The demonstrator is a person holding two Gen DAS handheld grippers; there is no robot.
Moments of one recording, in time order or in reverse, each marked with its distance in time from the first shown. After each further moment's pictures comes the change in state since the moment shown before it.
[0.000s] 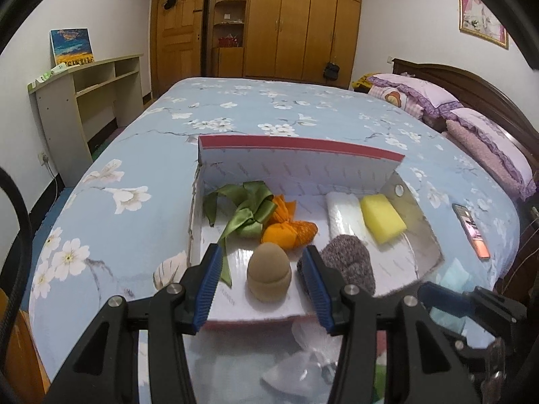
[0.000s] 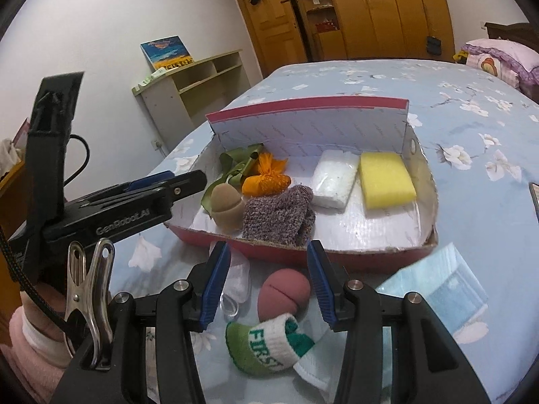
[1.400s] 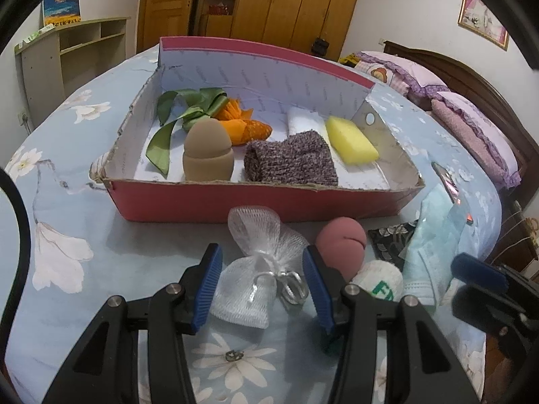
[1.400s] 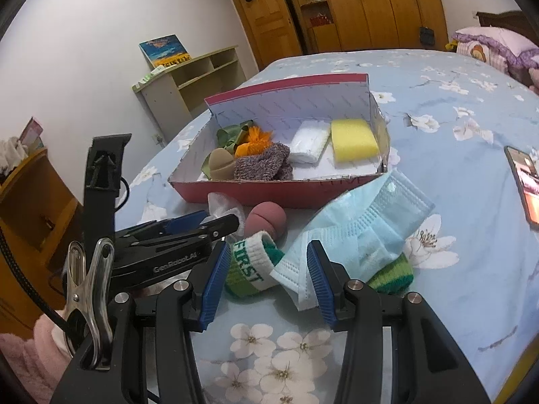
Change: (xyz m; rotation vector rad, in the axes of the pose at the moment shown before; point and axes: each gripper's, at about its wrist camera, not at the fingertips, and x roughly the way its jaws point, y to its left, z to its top) left arm 0.019 -0.033 -0.078 -0.051 0.129 -0.096; right arm -0.055 -0.019 -0.049 0.027 0.021 0.013
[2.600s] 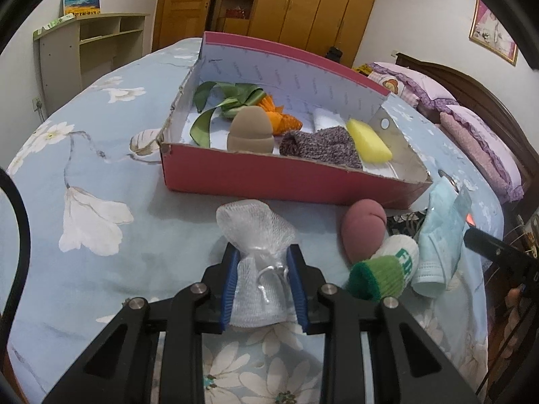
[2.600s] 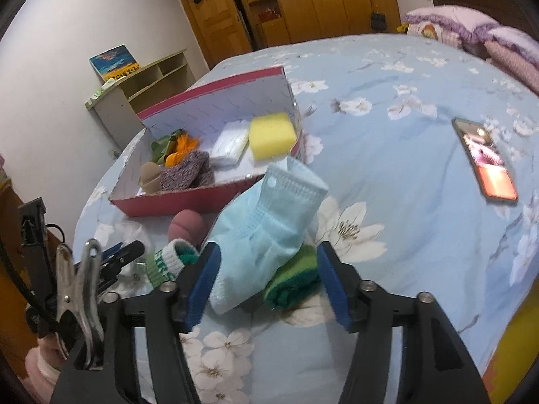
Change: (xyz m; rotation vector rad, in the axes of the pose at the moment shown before) left arm -0.016 0.026 -0.021 -0.061 -0.024 0.015; right arm -0.008 -0.054 0.004 0.116 0.014 -0.182
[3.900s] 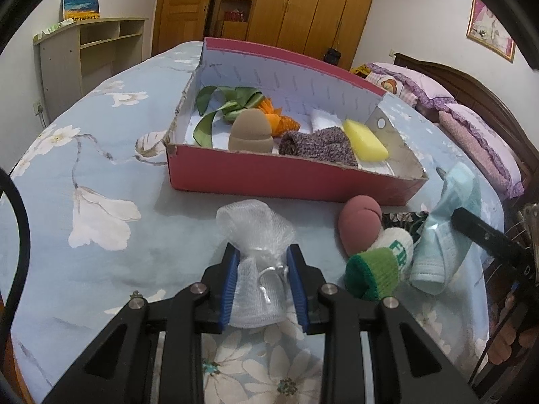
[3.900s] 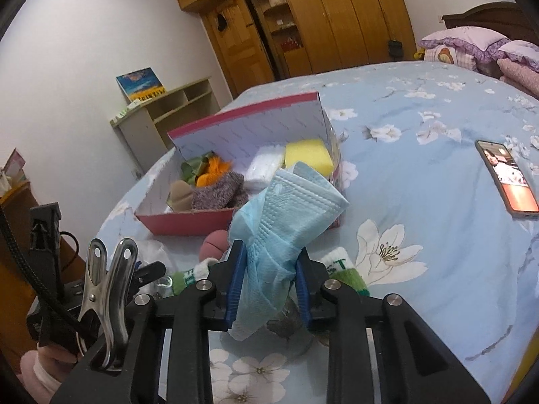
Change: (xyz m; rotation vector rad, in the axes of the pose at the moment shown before) left arm -0.011 0.000 -0.001 0.010 -0.011 0.004; right arm 0.000 0.020 -0.010 -0.022 -0.155 0.106
